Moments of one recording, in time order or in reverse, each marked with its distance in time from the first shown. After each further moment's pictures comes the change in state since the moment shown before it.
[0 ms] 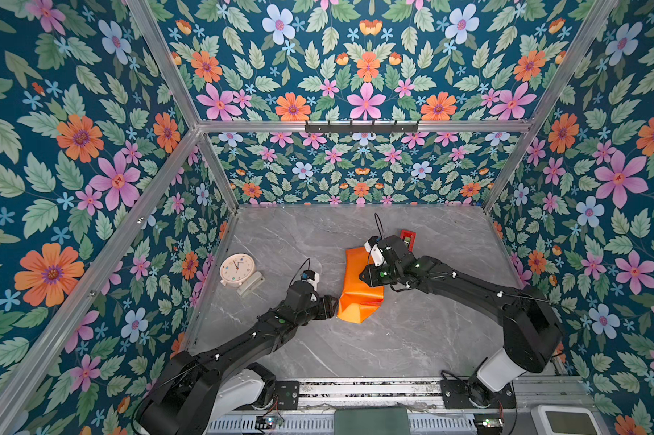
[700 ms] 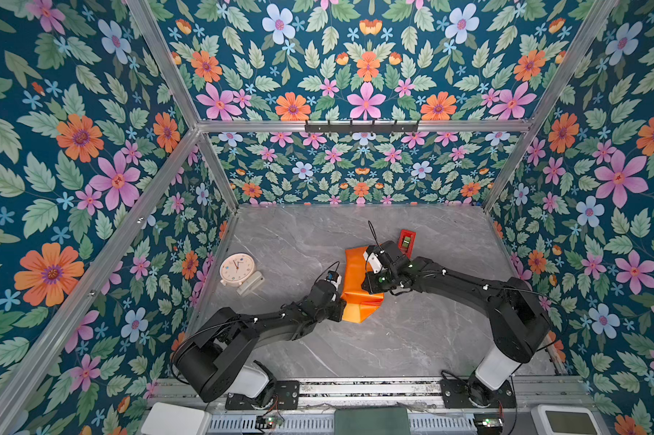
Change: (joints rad) left arm -0.106 0.327 0.087 0.146 -0.148 0.186; right arm 0.000 0.062 -0.013 -0.052 -0.017 -0.015
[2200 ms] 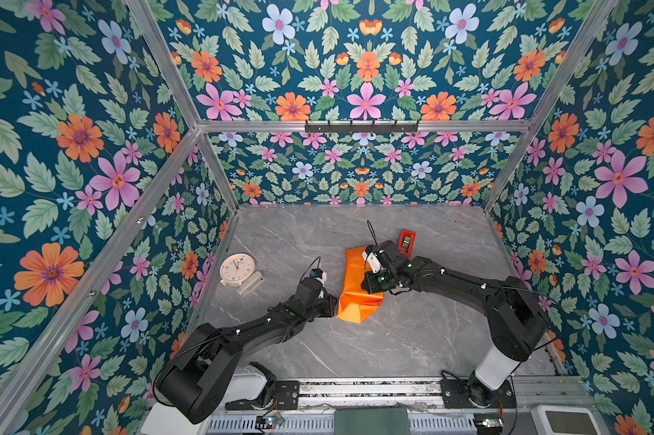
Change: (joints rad) left arm 0.109 -0.116 -0.032 -0.072 0.130 -0.175; right arm -0.001 0.016 0.009 0.004 0.000 -0.015
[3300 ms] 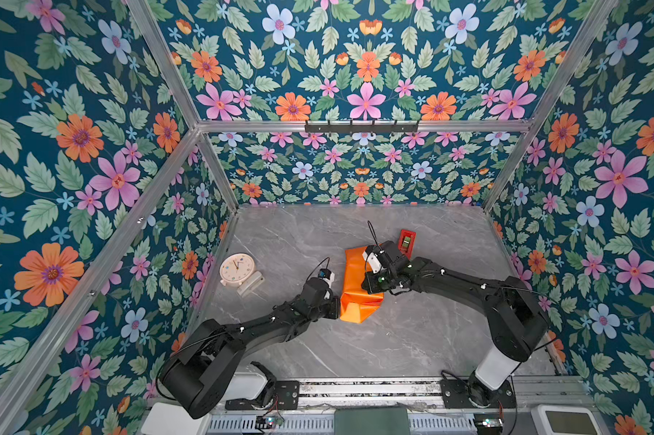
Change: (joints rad) left arm -0.056 0.008 0.024 -0.003 -0.035 0.079; right arm -0.001 0.001 -0.011 0.020 -0.001 0.001
